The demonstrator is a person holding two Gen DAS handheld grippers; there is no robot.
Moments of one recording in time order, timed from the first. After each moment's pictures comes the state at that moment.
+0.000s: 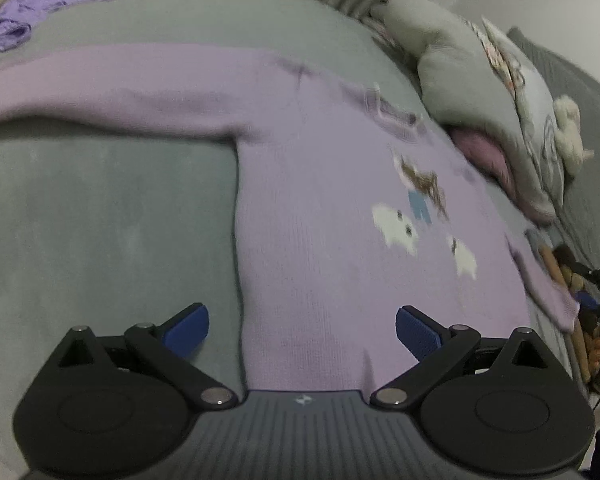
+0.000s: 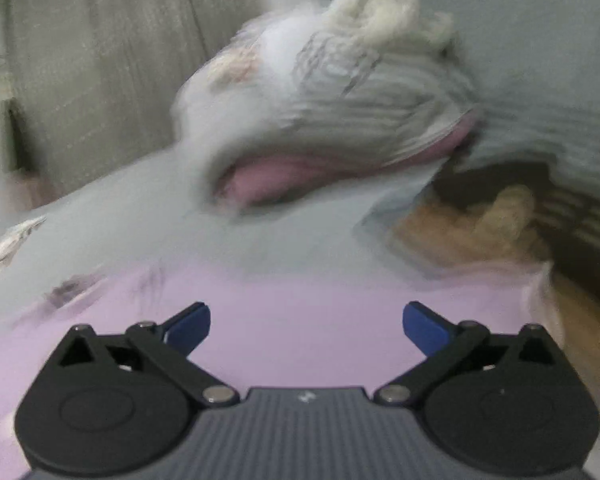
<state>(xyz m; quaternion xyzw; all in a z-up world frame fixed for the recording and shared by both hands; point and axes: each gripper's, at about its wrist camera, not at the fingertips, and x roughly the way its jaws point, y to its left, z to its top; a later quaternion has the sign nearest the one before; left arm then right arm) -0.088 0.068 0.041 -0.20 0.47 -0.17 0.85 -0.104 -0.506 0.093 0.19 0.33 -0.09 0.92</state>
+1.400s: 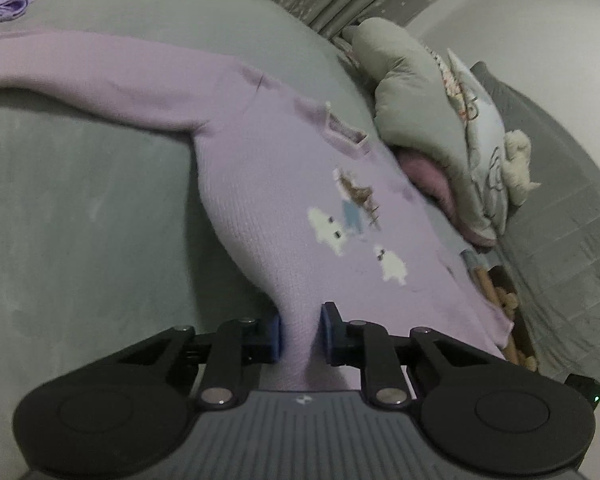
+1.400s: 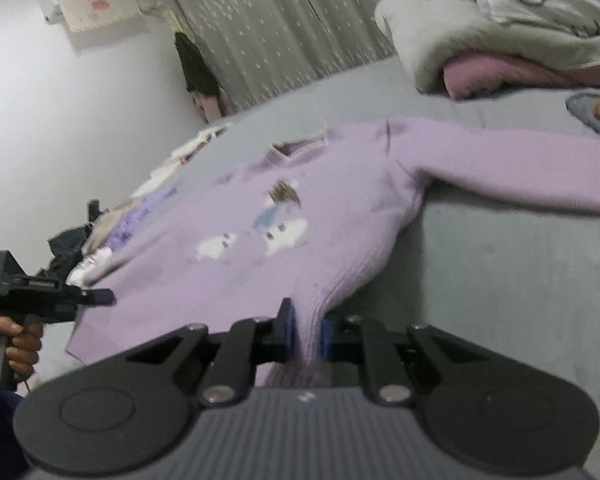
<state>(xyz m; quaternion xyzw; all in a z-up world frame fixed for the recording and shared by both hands) -0.115 0.081 0.075 -0.30 0.41 -0.22 0.83 -0.204 -0.404 0.086 0.17 0.32 0.15 0.92</state>
